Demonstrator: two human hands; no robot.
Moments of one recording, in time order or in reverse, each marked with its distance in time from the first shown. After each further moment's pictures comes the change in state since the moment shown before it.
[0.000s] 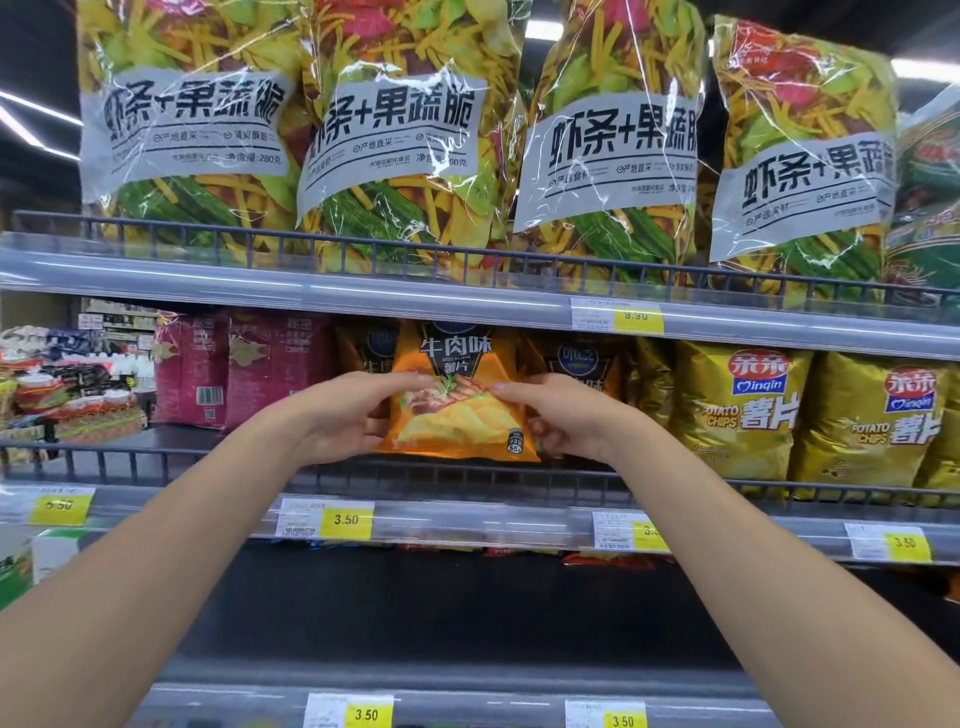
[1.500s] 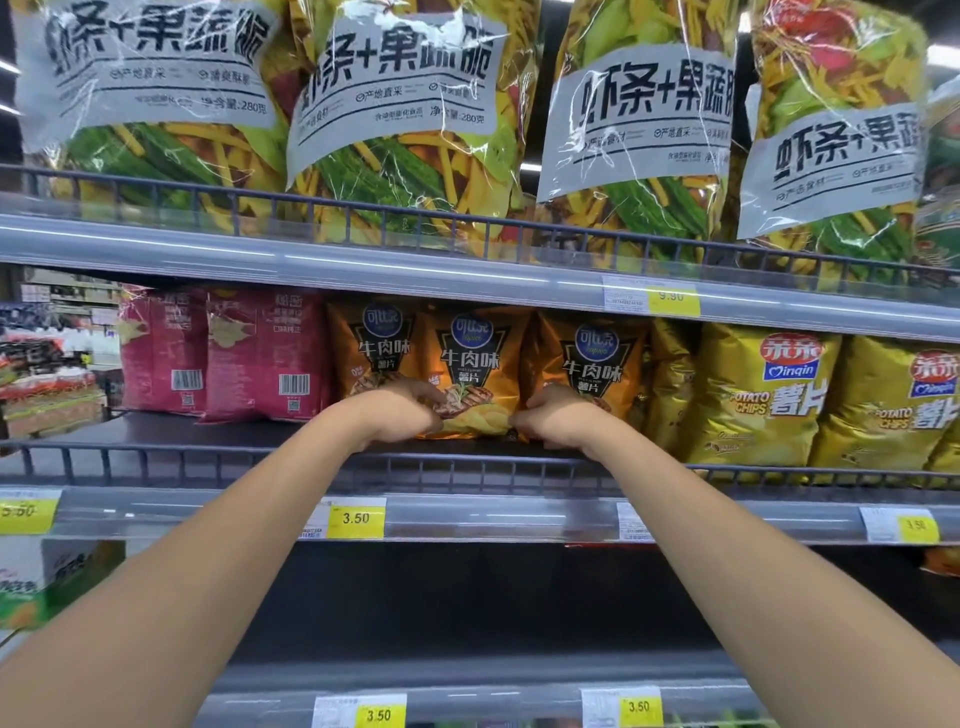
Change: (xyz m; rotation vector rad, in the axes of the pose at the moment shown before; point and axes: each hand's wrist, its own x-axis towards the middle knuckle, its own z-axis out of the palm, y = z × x) left_hand 0.083 -0.031 -0.005 0.882 0.002 0.126; right_hand 0.072 0.036 0.016 -0.642 0.228 0.034
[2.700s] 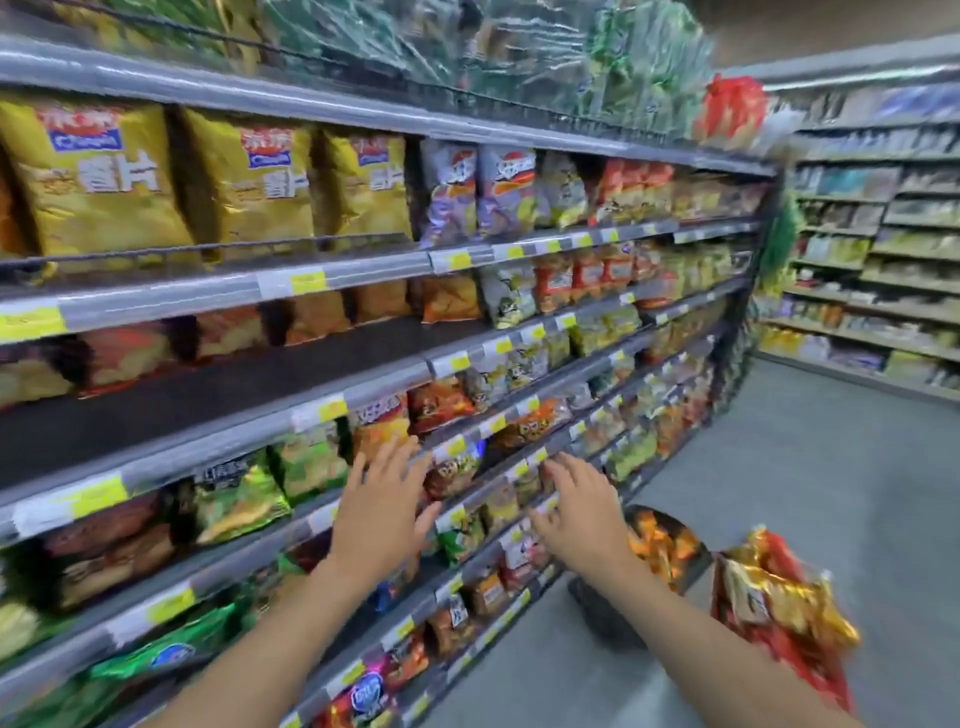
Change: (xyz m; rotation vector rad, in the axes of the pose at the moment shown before) left_hand -0.262 0.320 0.514 0.335 0.017 0.789; right_hand -0.554 0.520 -0.063 -0.450 0.335 0.550
